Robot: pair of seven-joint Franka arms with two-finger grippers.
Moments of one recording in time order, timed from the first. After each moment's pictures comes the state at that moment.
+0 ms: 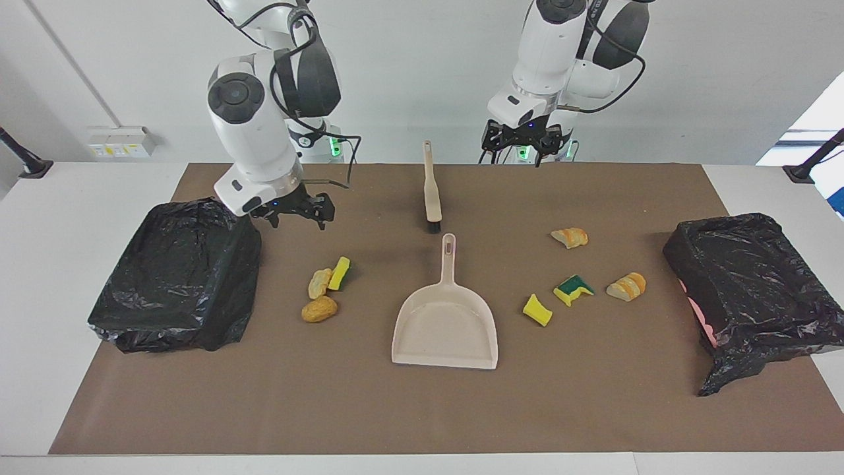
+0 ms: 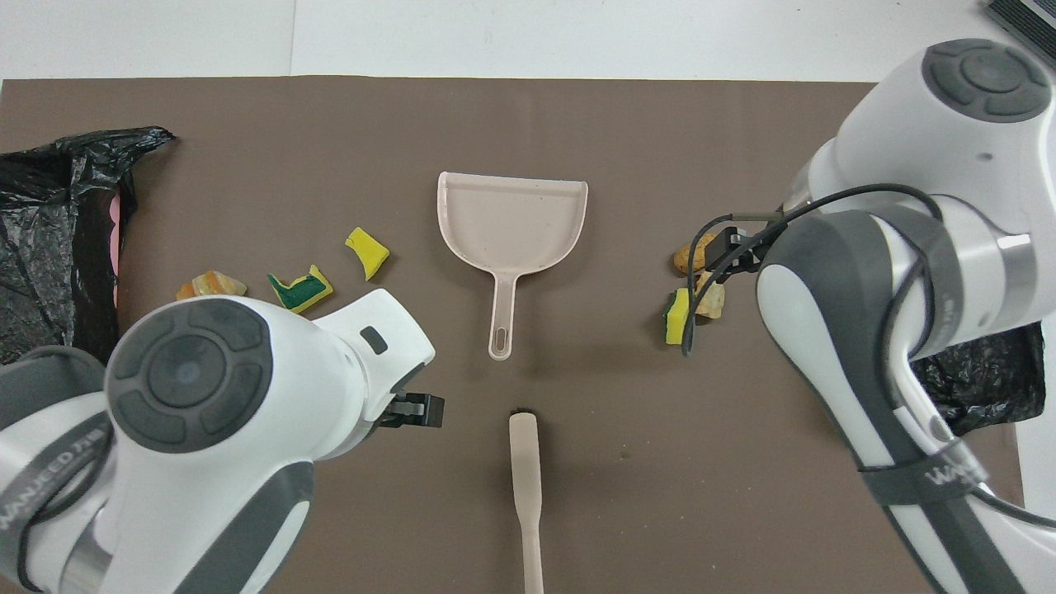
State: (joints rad) left arm -0.57 -0.16 -0.03 -1.94 -0.04 1.72 -0.43; right arm 0.25 0.24 -0.02 -1.54 0.02 1.63 0.32
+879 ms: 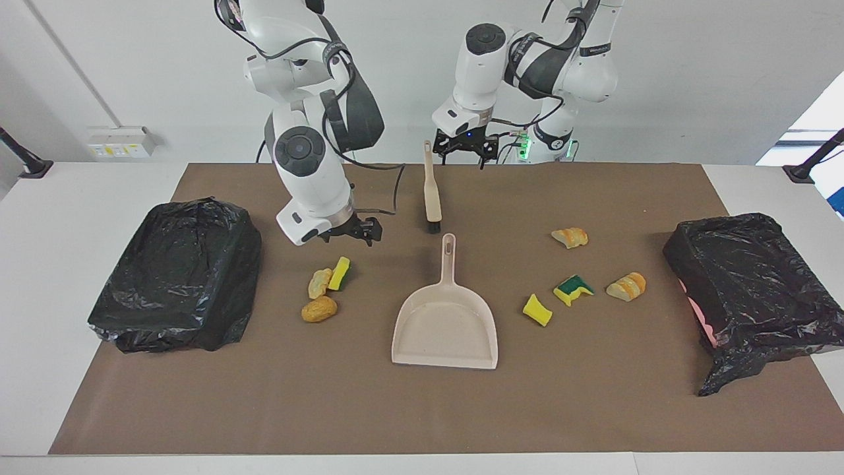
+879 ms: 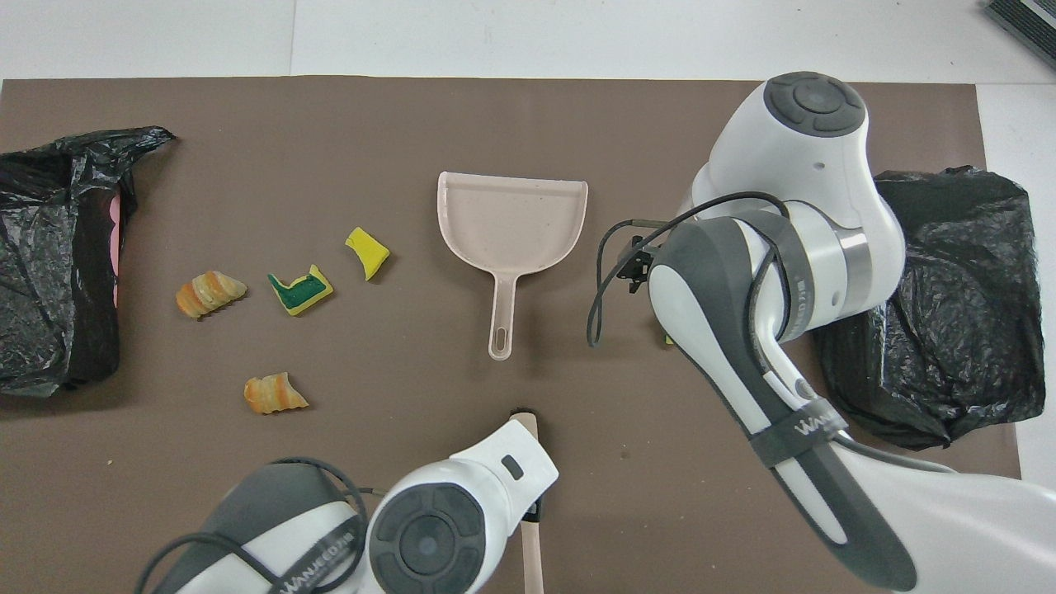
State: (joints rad) left arm -0.85 -0.18 -0.03 -2.23 -0.10 2.04 -0.66; right arm 0.34 0.37 -0.02 -1.51 0.13 1.68 0.46
